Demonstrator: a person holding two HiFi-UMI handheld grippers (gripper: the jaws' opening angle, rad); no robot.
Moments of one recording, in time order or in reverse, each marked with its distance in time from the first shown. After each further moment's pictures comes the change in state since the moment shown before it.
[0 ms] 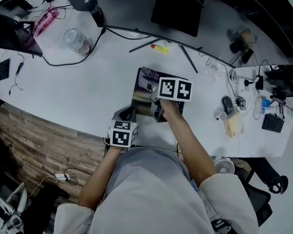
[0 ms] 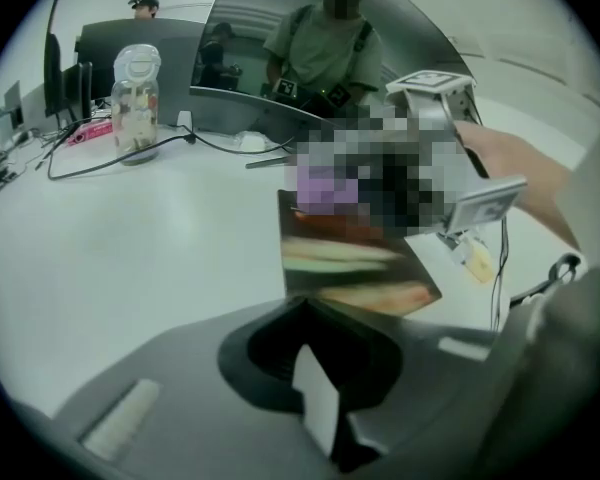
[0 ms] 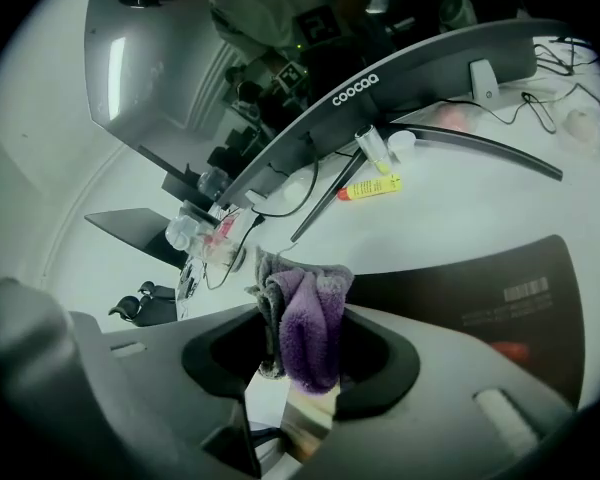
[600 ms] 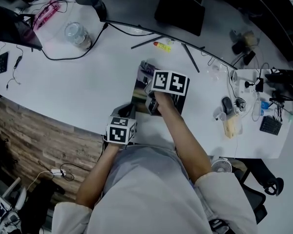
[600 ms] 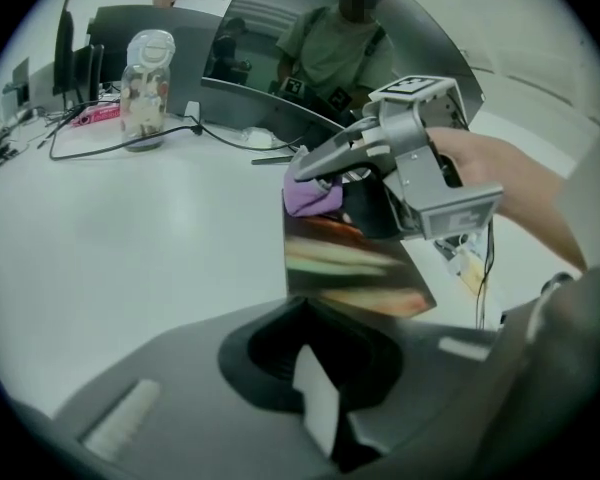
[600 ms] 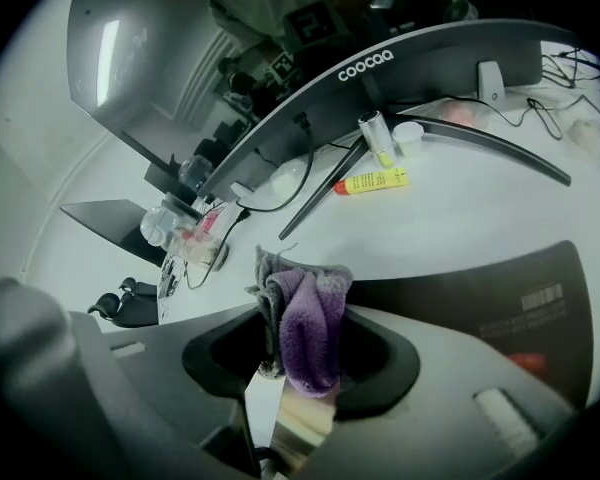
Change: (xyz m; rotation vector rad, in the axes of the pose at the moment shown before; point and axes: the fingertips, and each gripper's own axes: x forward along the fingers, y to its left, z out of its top) left arm -0.001 0.004 0.001 -0.060 -0.001 -0.034; right arm 0.026 -0.005 0.004 -0.005 0.017 -0.100
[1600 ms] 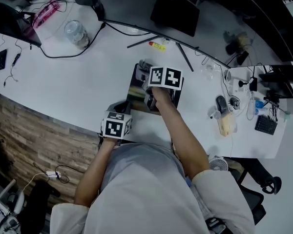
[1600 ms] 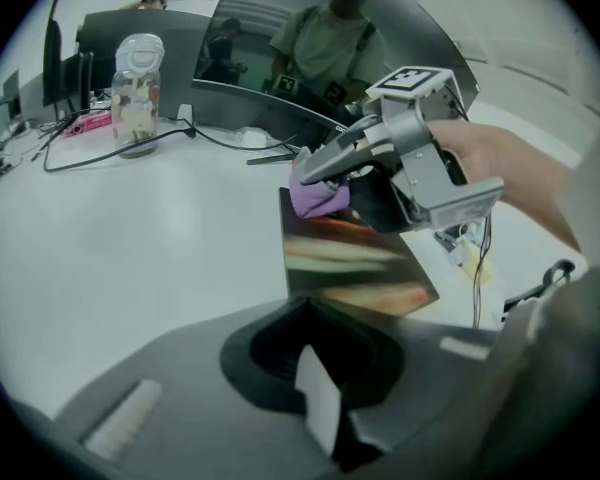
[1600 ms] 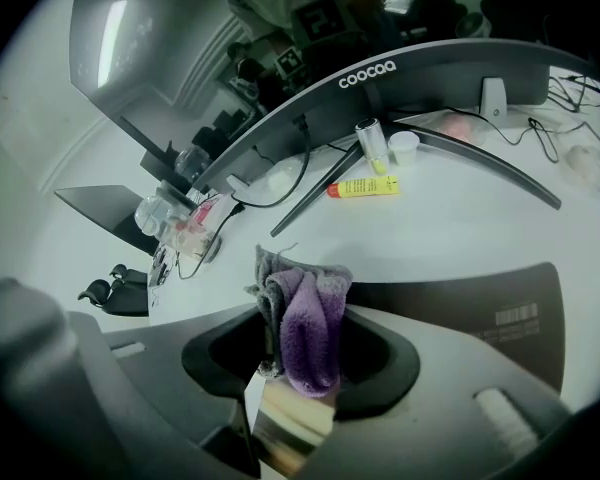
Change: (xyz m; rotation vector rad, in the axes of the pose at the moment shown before) left arm -0.001 0.001 -0.002 0.045 0.017 0.008; right arm -0.009 -0.010 -0.002 -0.052 0.031 -0.057
